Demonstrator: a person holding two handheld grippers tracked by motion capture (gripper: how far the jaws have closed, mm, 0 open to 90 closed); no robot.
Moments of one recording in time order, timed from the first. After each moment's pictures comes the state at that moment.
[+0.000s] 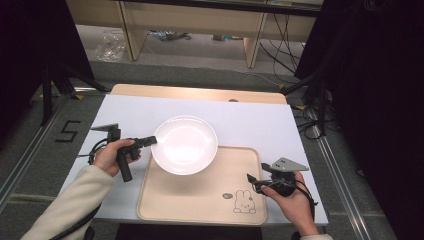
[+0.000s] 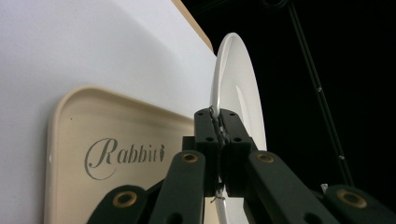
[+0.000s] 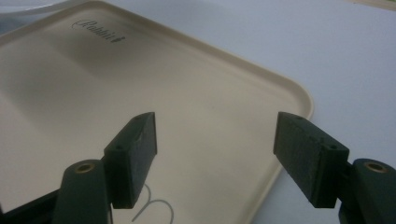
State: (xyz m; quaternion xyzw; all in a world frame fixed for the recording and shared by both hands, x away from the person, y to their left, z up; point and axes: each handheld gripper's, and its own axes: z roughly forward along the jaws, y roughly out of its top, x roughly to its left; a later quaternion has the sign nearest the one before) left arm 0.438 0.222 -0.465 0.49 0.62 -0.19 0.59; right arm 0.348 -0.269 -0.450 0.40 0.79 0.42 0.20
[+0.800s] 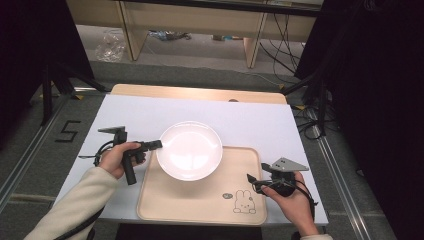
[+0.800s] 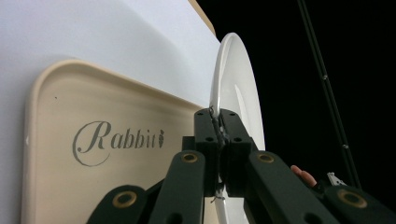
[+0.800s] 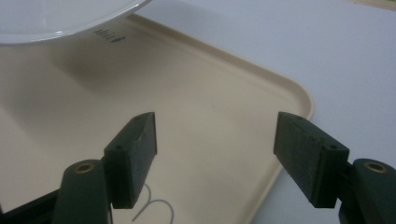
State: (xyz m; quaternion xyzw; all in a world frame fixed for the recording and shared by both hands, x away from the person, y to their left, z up) left arm 0.436 0.208 -0.470 0.50 0.62 -0.21 0.56; right arm 0.348 -0.269 -0.450 0.40 0.79 0.42 0.20
